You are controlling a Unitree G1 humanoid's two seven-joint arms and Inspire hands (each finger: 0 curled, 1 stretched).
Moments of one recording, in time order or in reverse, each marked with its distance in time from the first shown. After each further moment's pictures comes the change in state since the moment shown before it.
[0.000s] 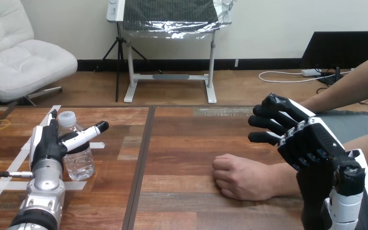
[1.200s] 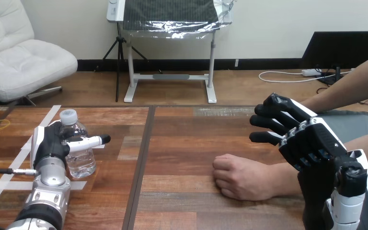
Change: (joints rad) left arm -0.022 -0.012 -0.044 0.000 0.016 0.073 0.078; right arm 0.003 0.000 -0.004 0.000 0.003 -0.006 0.002
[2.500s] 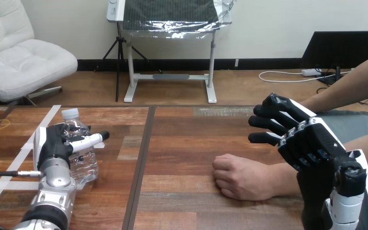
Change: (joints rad) left arm 0.006 -0.028 0.008 -0.001 -0.024 -0.022 0.046; right arm 0.000 0.002 0.006 0.000 -0.003 0.004 -0.004
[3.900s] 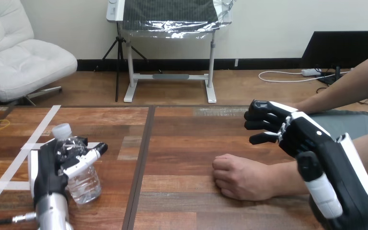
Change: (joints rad) left arm 0.477 -0.097 0.038 -0.569 -0.079 -0.168 -0.020; right arm -0.168 -0.143 -0.117 0.094 -0.081 0.105 0.018
